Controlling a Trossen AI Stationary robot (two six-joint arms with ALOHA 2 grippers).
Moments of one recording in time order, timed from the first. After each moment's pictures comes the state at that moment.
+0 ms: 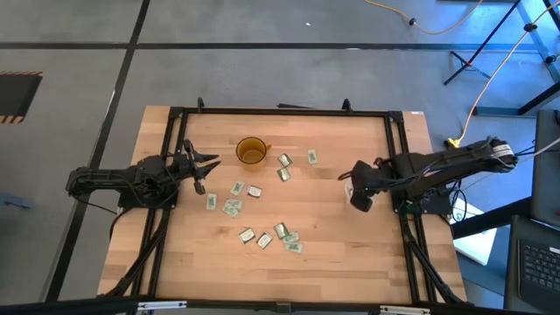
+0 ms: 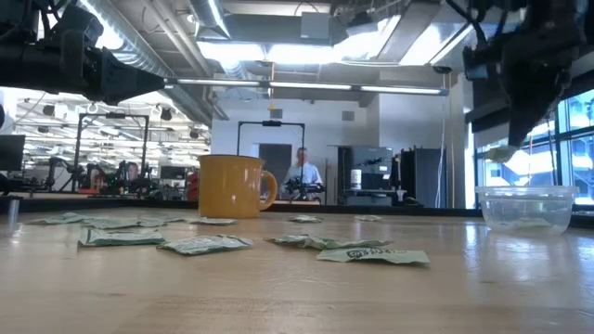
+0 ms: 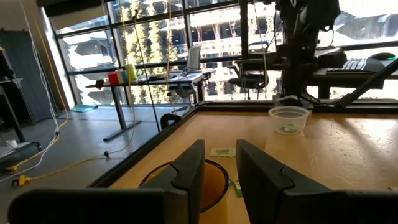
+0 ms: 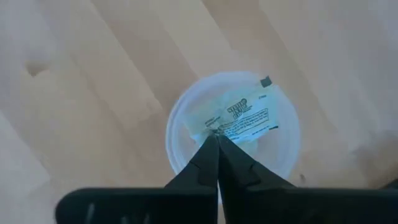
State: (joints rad) left arm 0.04 0.00 0.01 0.06 -0.35 0.10; right arm 0.15 1.09 0.78 -1.03 0.19 0.73
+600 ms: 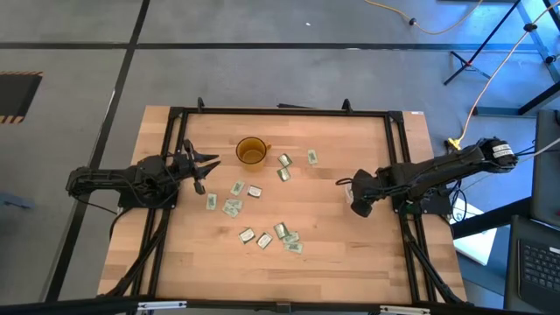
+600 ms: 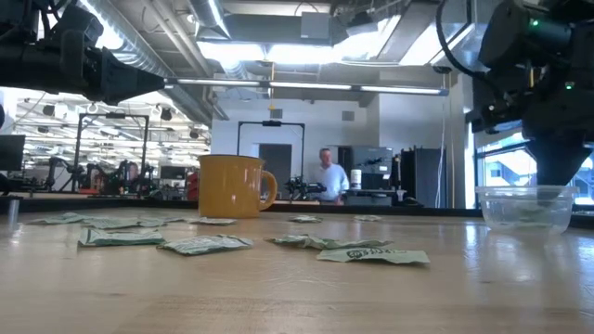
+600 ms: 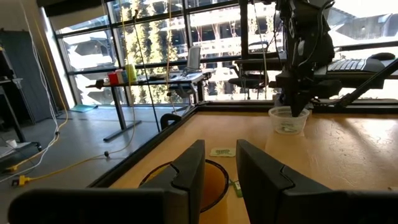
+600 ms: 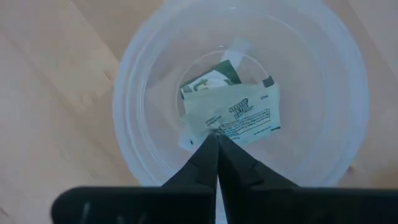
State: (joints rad) left arm 0.04 0.00 0.01 0.06 -0.35 0.10; right arm 0.16 1.09 0.53 -0.83 0.14 0.81
